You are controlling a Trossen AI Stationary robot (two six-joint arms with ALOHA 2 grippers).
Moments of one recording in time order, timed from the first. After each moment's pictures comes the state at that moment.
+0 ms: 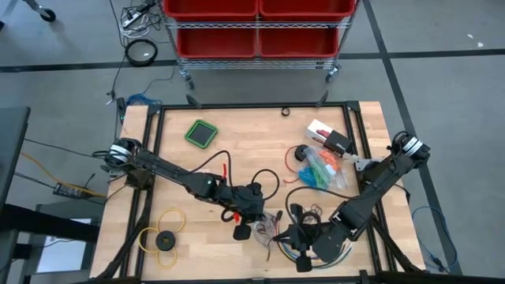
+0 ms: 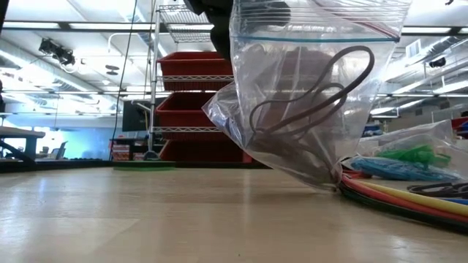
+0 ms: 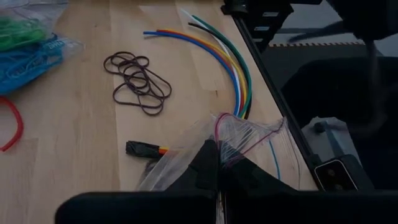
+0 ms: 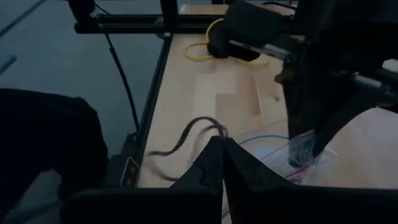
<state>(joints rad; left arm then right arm) -0.31 1.76 1.26 -0.10 0.05 -0.20 0.76 1.63 1.26 -0.24 0.59 0.43</state>
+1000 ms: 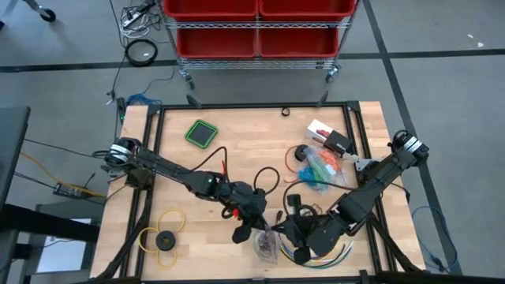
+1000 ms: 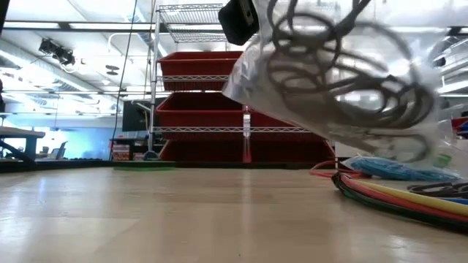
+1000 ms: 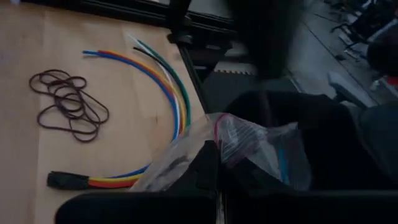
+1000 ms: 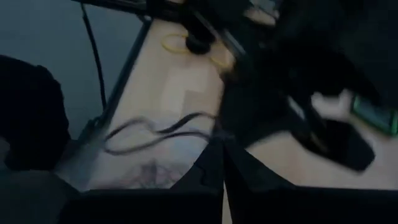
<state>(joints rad) -0.30 1.76 1.27 0.03 0.26 -0.34 0.70 1.64 1.42 -0.50 0.59 0.26</state>
